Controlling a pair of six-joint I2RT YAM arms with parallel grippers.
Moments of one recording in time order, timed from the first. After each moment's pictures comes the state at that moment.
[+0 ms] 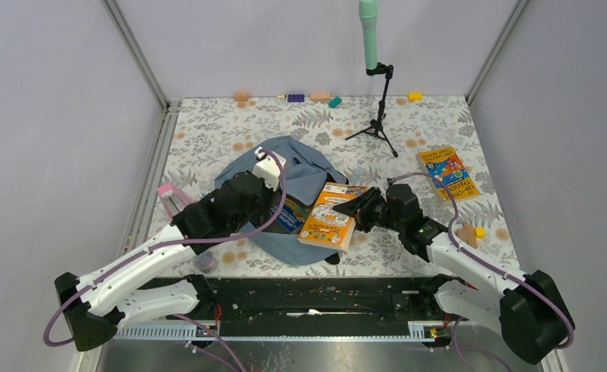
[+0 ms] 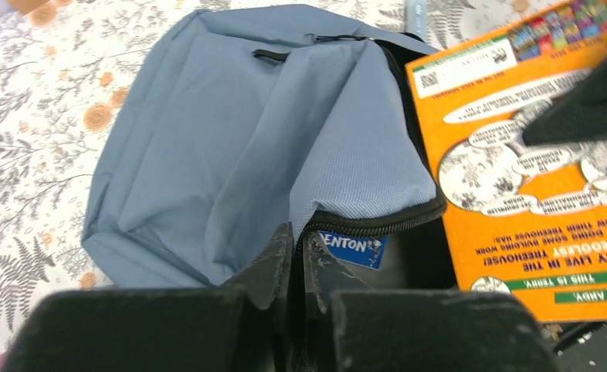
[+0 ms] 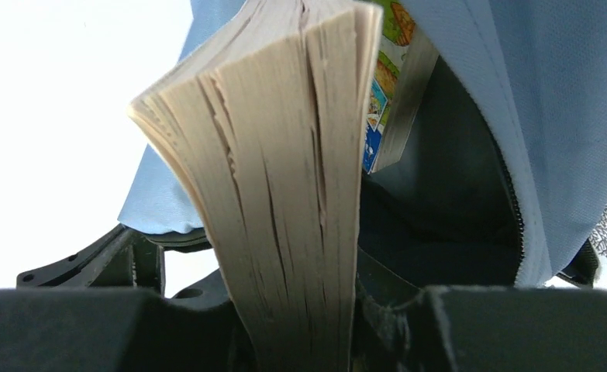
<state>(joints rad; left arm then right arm) -0.91 0.96 0.94 -0.48 -0.35 -0.07 0.54 1.02 0.46 0.09 -0.33 1.48</state>
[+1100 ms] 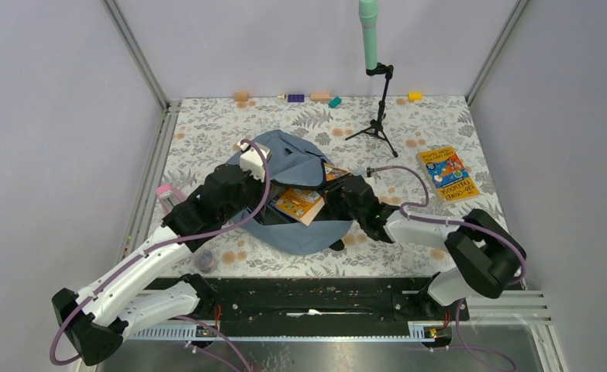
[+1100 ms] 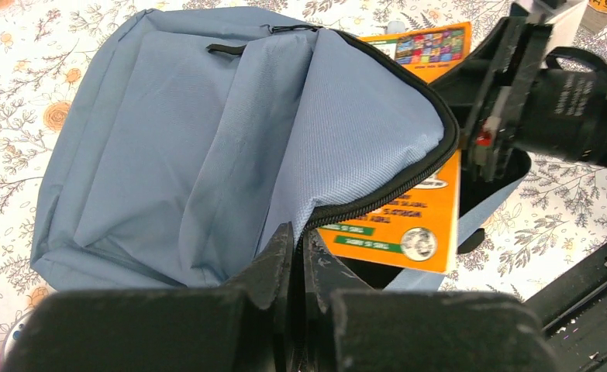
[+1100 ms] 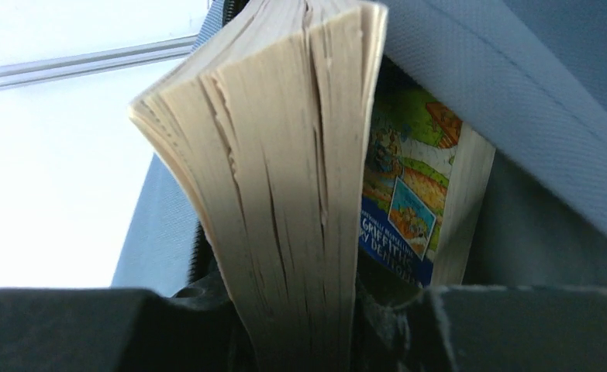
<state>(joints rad) -0.72 0.92 0.90 -0.41 -0.15 -0.13 0.76 1.45 0.63 0.38 0.19 1.63</state>
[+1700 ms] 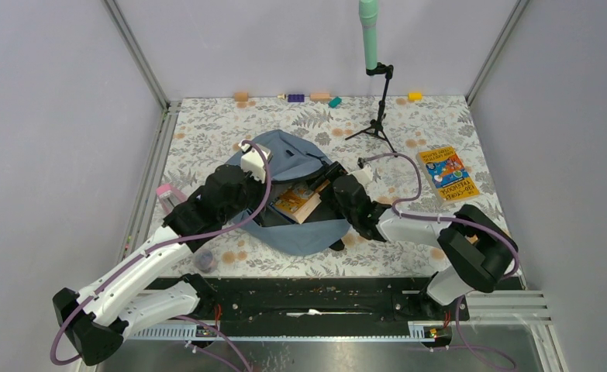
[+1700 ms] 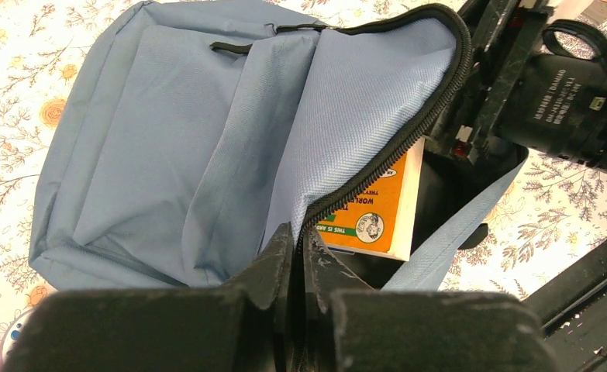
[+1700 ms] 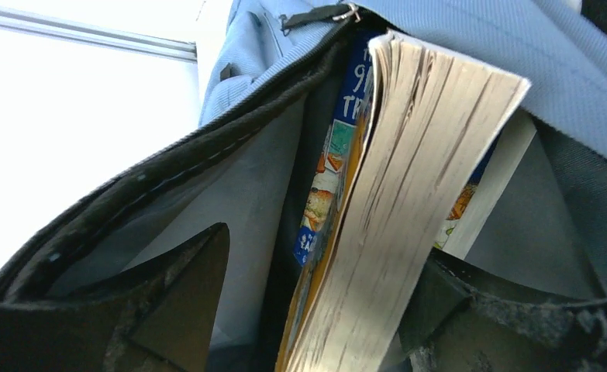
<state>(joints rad) -0.72 0.92 0.89 -0.41 -0.14 -0.12 0.83 1.56 0.71 0.43 0.38 1.30</state>
